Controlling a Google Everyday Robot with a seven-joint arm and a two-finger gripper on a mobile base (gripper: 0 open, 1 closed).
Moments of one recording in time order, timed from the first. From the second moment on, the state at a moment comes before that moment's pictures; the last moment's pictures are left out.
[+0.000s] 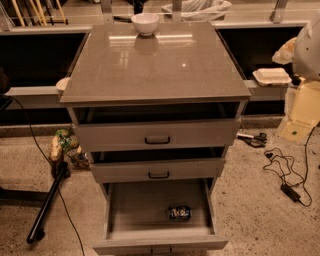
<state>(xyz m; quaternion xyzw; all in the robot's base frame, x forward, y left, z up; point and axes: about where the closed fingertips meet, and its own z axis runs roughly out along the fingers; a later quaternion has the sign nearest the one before) 0.438 -0.216 0.977 -0.60 0.78 -0.04 0.16</state>
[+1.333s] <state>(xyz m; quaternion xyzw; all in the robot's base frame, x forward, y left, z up) 0.472 -0.207 0.821 -0.65 0.73 0.07 0.19</state>
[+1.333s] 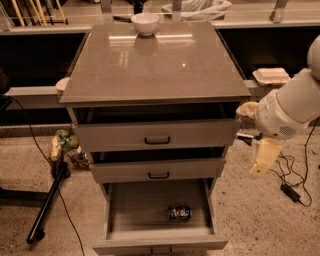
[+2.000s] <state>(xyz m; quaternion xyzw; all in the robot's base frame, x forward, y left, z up) 0.475 -0.202 0.751 -0.65 0.72 0.14 0.20</state>
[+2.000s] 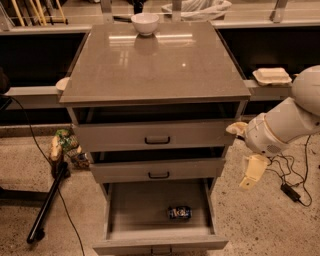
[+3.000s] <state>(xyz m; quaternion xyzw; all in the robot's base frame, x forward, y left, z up) 0.495 -0.196 0.579 -0.67 0.69 0.18 0.23</state>
